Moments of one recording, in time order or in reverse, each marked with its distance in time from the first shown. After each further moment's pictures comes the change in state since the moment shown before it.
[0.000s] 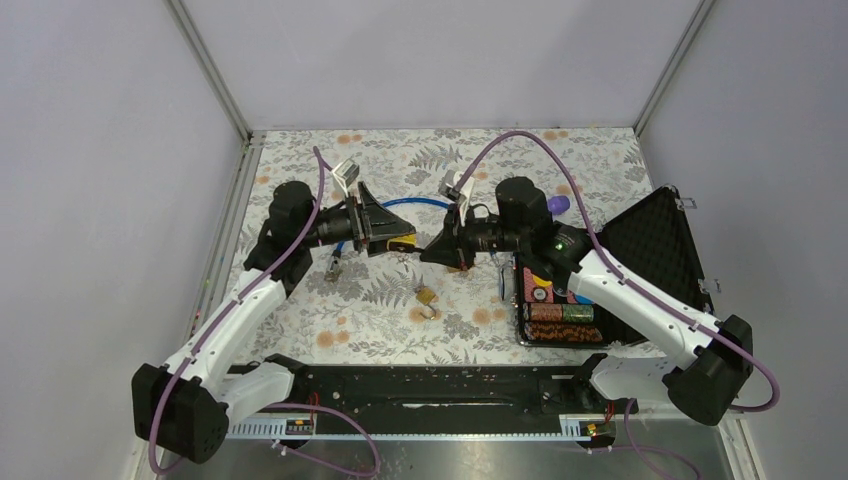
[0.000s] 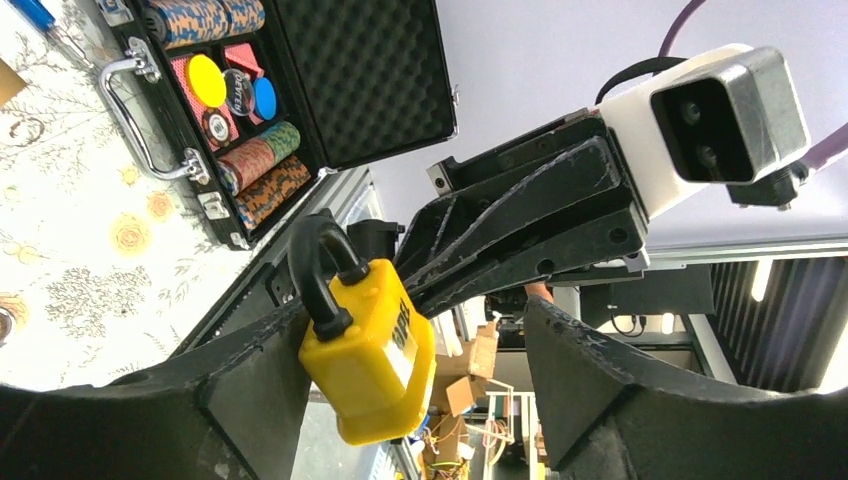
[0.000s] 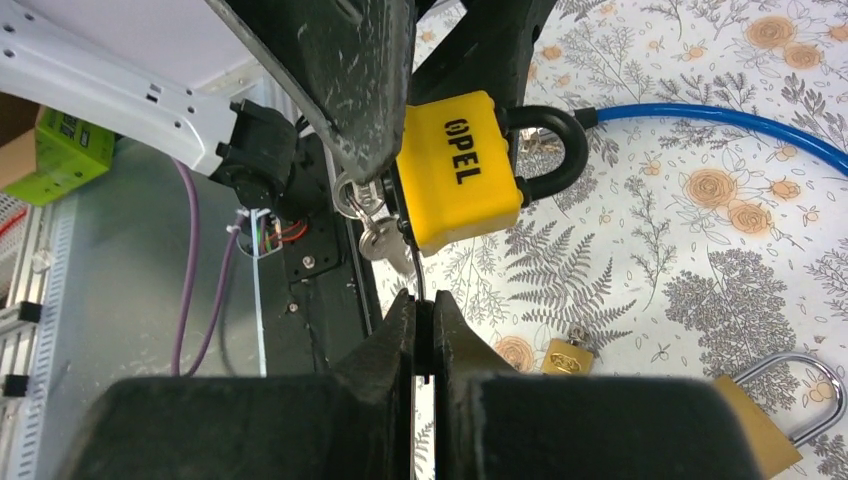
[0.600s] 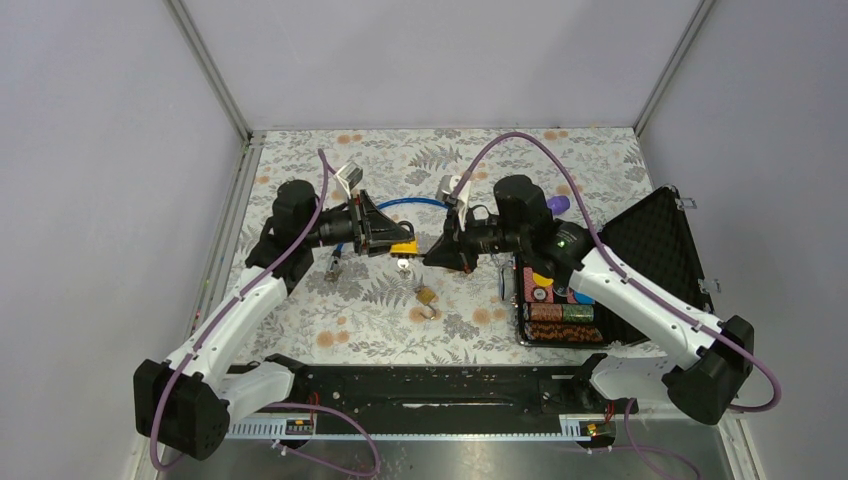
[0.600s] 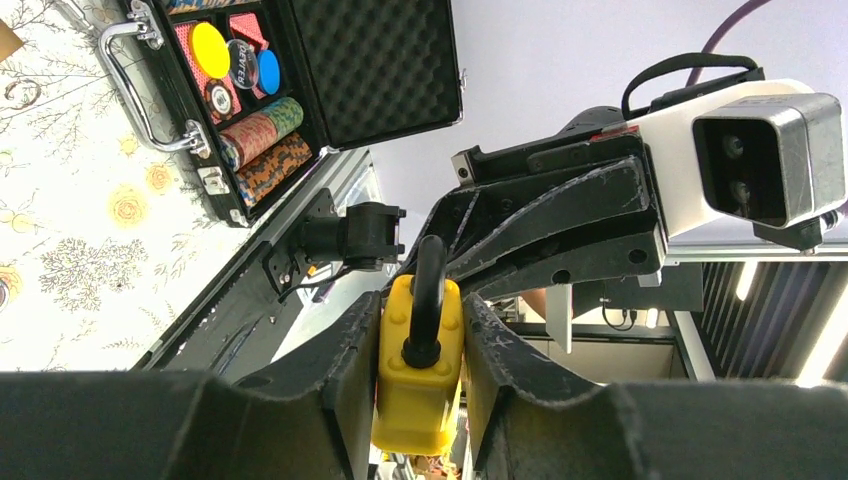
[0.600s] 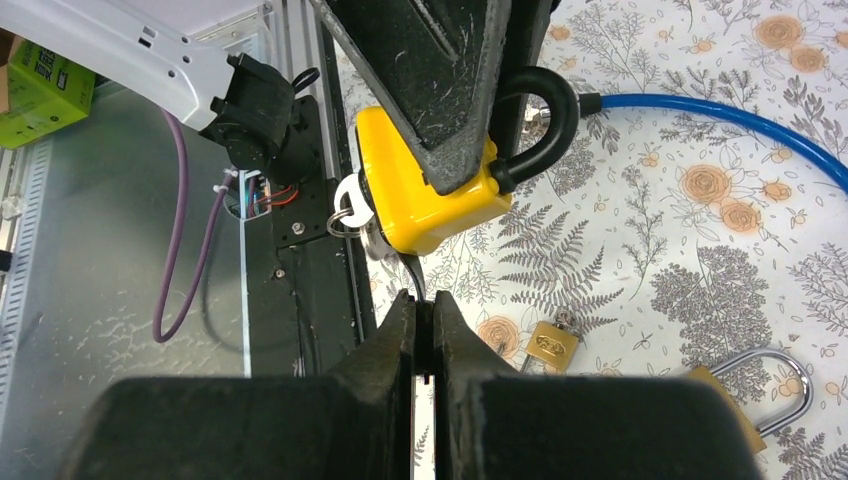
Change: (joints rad) left arm 0.001 0.021 0.005 -0.041 0.032 -0.014; right arm 0.004 0.002 0.043 -0.116 -0.036 -0.140
